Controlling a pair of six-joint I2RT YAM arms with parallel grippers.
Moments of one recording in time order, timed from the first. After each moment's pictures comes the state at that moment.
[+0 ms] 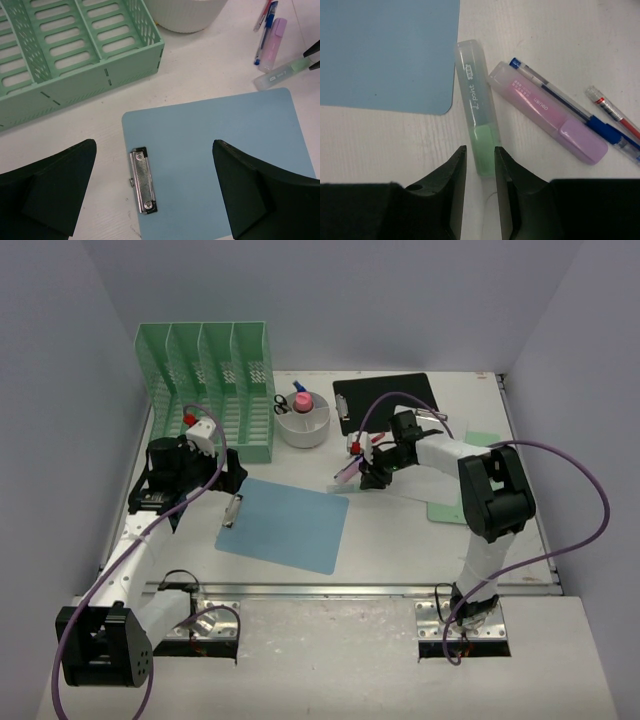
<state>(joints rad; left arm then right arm) 0.03 0.98 0.67 -0.22 0.41 0.09 0.29 1.89 1.13 -0.40 -0.72 -0.95</state>
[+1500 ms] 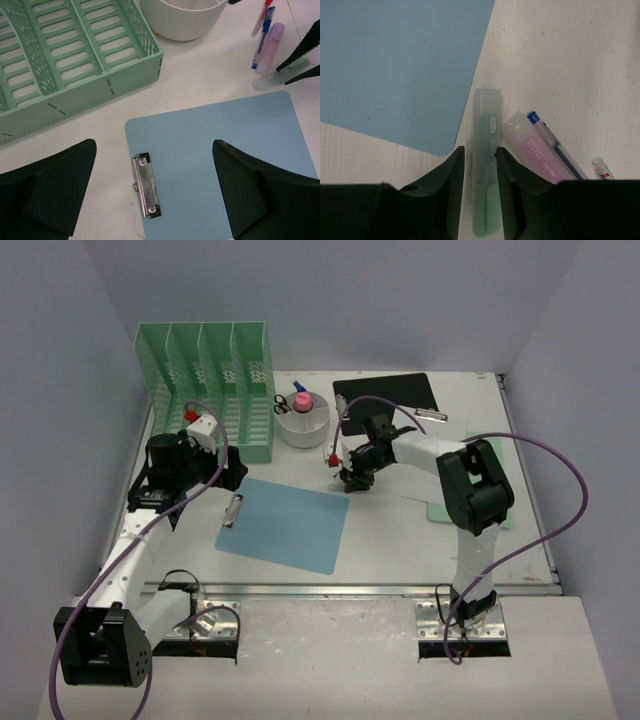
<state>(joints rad) 0.02 0.98 0.70 -0.22 0.41 0.11 0.41 2.01 1.27 -0.46 -0.67 -1.10</state>
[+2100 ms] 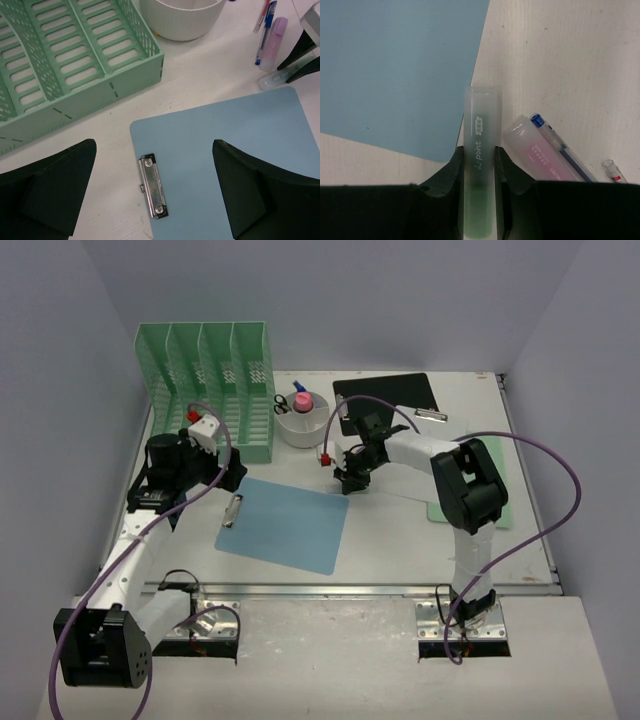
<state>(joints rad) 0.02 0.98 0.70 -0.22 0.41 0.14 0.45 2.04 1.29 -0.47 -0.60 -1.06</state>
